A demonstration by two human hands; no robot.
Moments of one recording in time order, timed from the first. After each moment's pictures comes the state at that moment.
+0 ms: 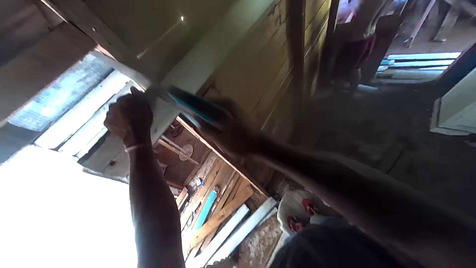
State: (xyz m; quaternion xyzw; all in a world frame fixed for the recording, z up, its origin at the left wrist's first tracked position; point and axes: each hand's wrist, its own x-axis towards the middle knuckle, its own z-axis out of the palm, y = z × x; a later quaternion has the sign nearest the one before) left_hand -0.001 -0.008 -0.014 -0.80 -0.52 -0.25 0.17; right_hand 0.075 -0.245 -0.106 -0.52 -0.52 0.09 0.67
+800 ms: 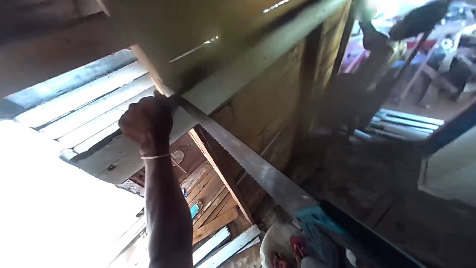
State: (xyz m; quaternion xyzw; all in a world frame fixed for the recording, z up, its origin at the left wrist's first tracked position) left_hand 0.006 -0.008 -0.019 -0.78 -0.52 -0.31 0.16; right_hand 0.056 -0.446 -0.221 -0.57 -0.48 0.10 0.66
